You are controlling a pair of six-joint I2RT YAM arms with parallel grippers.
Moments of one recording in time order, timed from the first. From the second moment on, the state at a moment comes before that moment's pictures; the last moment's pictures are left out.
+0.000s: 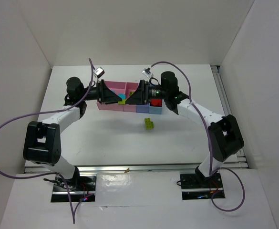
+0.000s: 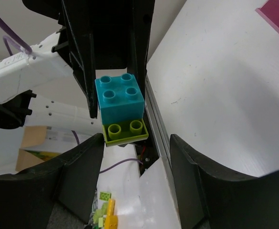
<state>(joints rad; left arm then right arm) -0.10 1.57 0.93 0.74 1.32 -1.24 0.50 1.63 1.17 0.25 -0.92 0.83</state>
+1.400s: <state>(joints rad) -0.10 1.57 1.03 0.34 1.32 -0.93 0.52 1.68 1.17 0.28 -0.97 0.85</state>
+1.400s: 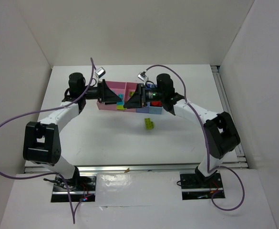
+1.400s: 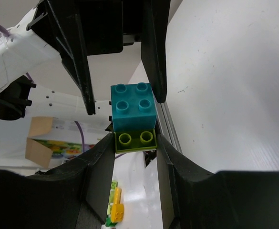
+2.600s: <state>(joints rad) -0.14 1.63 1.04 0.28 1.34 -0.87 0.50 1.68 1.18 0.18 -0.98 0.77</state>
